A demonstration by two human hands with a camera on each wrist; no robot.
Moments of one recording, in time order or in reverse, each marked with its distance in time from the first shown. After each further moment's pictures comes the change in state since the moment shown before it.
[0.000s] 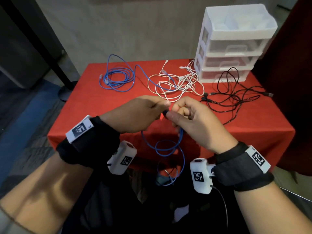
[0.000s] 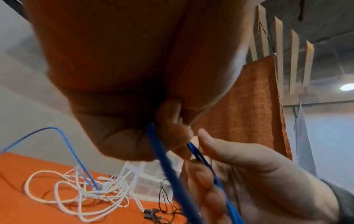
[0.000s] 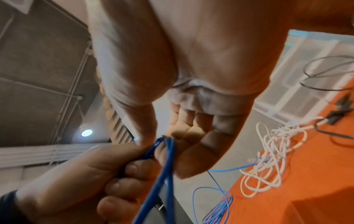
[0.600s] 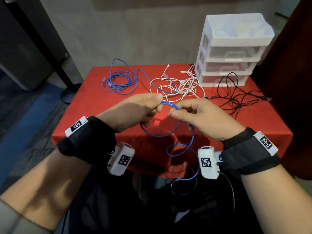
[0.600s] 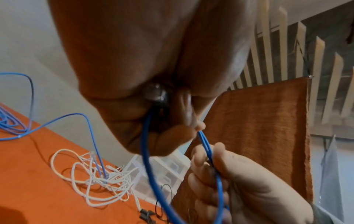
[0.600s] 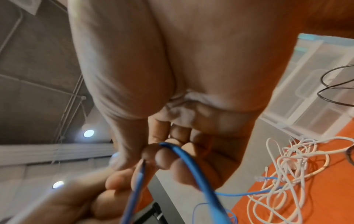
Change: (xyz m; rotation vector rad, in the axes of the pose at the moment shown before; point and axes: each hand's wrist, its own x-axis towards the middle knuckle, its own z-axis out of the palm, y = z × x) left_hand -0.010 -0.002 -0.010 -0.475 -0.057 -0.057; right_hand 0.007 -0.033 -0.022 -0.259 -0.217 -0.033
